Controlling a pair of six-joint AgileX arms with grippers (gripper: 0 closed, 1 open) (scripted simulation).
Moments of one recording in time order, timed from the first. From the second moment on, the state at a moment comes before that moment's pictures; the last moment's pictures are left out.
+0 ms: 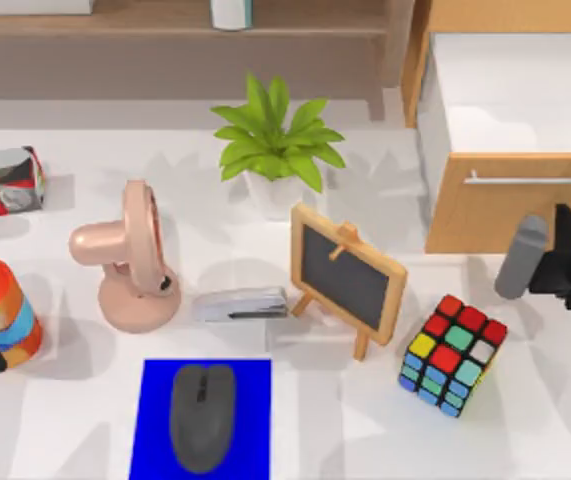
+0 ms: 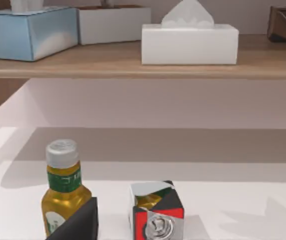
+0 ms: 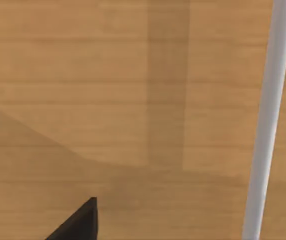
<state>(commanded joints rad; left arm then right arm) 0.00 0.00 0.00 0.00 0.00 0.00 0.31 1.99 0.31 1.68 0.34 -1.56</state>
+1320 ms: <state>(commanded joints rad) 0.00 0.00 0.00 0.00 0.00 0.00 0.31 1.99 0.31 1.68 0.34 -1.56</state>
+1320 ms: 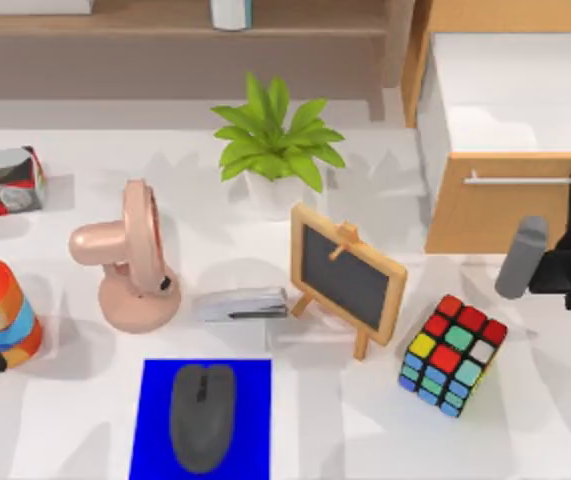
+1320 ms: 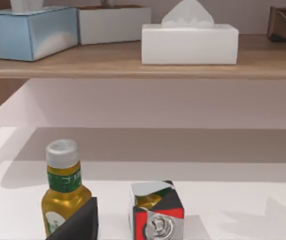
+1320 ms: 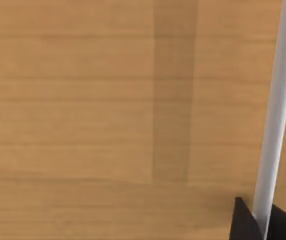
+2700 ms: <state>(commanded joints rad) 0.00 0.00 0.00 0.00 0.00 0.00 0.22 2.13 0.70 1.42 0.25 -1.55</state>
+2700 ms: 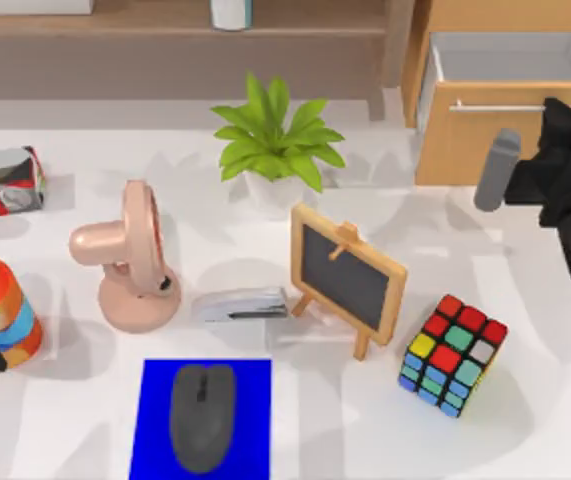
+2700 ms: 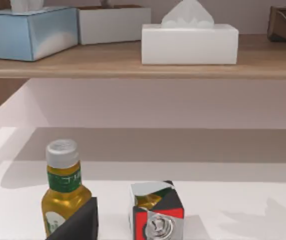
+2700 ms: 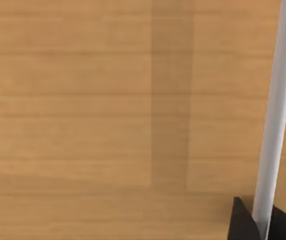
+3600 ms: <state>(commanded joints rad) 0.00 0.00 0.00 0.00 0.00 0.00 0.18 2.25 1.01 1.25 0.21 -1.55</state>
